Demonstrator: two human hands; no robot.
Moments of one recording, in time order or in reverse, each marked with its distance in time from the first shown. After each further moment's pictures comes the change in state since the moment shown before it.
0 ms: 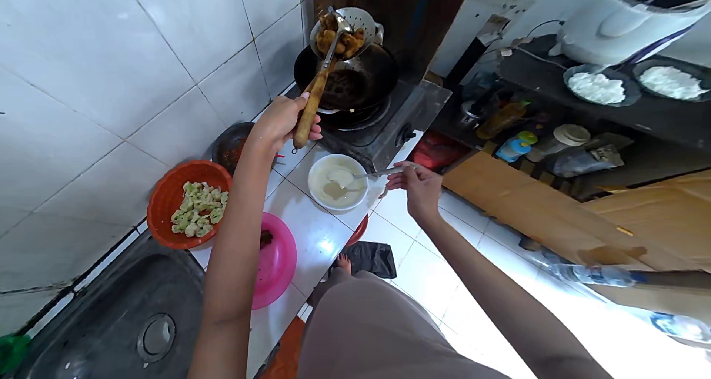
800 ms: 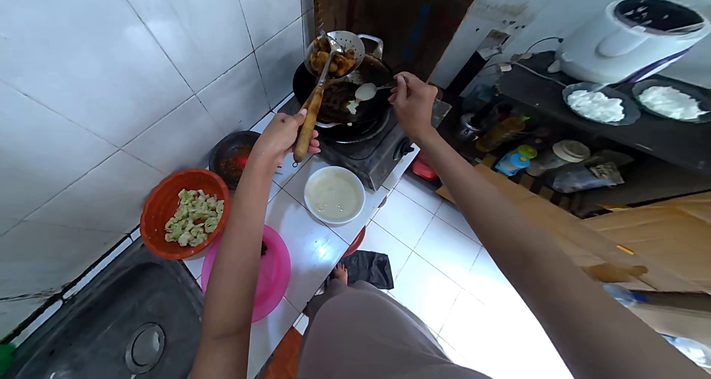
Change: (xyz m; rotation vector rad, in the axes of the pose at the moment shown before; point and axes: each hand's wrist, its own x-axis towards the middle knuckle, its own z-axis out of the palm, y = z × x) left_hand 0.013 -0.004 0.008 -0.013 0.043 -0.036; right_hand 0.185 -0.049 0.040 -0.653 -0.045 -0.763
